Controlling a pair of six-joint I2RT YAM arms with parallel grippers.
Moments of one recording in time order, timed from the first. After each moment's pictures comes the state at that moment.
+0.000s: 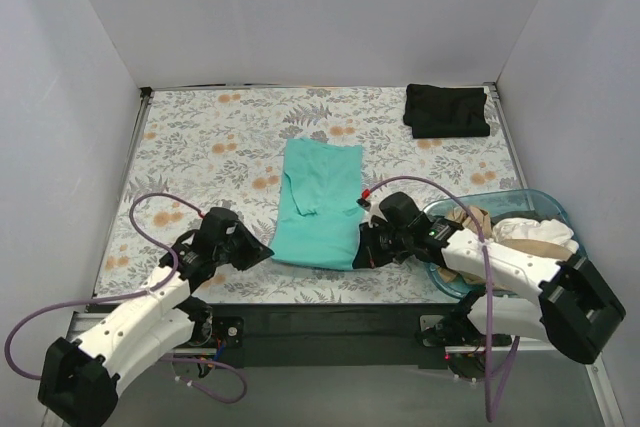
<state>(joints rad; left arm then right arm) -0.51 0.79 0.40 -0.43 0.11 -1.12 0.79 1.20 0.57 -0.25 -0.38 0.48</state>
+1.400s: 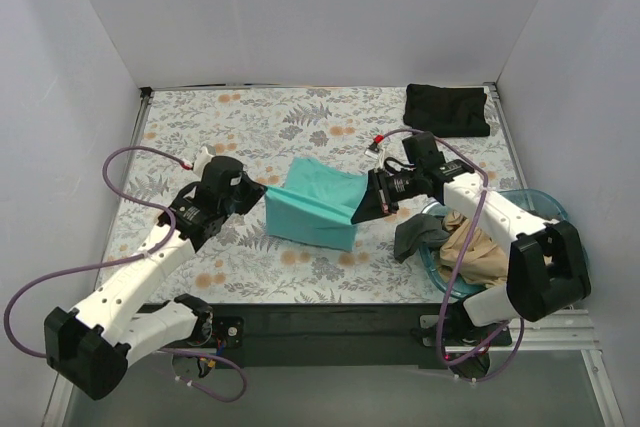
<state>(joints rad) -0.52 0.99 0.85 -0.51 -0.25 -1.18 0.44 1.41 0.97 -0.51 -1.03 0.34</state>
